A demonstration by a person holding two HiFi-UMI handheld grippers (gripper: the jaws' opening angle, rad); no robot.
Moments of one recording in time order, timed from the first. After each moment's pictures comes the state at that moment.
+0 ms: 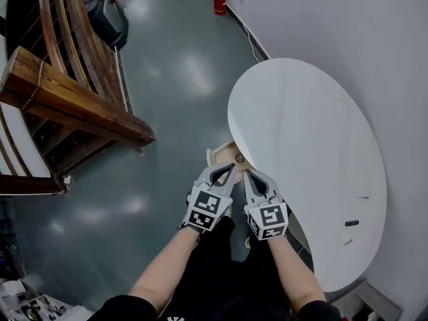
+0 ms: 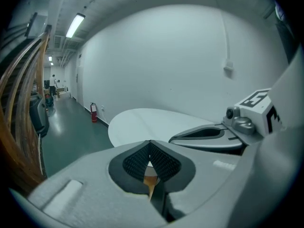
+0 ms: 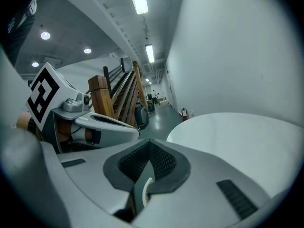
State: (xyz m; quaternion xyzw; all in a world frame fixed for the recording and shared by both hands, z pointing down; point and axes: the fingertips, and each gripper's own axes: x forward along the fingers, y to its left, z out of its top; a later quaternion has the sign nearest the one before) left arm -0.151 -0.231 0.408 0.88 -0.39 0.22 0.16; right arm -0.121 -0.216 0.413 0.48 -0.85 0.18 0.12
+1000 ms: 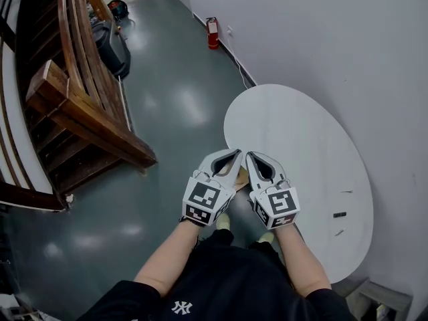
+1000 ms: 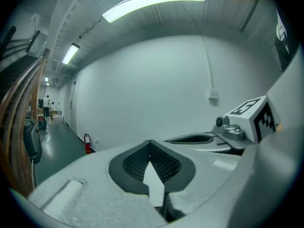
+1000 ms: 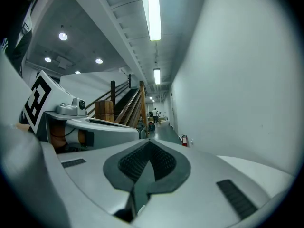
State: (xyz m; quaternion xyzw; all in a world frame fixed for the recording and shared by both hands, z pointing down) left arm -0.134 -0.202 0.194 0.92 -0.37 0.09 0.06; right arm -0.112 -0.199 0.206 0.50 -0.86 0.07 0.05
